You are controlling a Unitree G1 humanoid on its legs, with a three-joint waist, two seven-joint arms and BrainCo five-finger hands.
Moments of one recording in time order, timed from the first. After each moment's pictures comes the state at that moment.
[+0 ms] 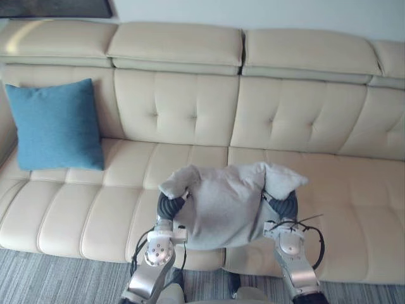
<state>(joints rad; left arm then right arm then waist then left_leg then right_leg) 0.06 0.18 -0.37 -0.04 -0.13 -0.14 0.40 0.02 -0.09 0.08 0.08 -0.08 -0.08 -0.43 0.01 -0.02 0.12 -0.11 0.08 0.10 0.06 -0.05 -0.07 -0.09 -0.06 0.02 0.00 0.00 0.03</state>
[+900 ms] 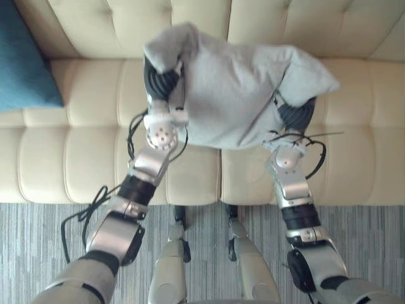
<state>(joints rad) -0.97 0.27 -0.21 0.43 -0.14 -0.14 0.57 -0.75 -0.13 -0.02 0.28 0.00 -0.09 -0.61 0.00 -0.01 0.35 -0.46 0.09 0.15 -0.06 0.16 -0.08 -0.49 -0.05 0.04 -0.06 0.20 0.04</state>
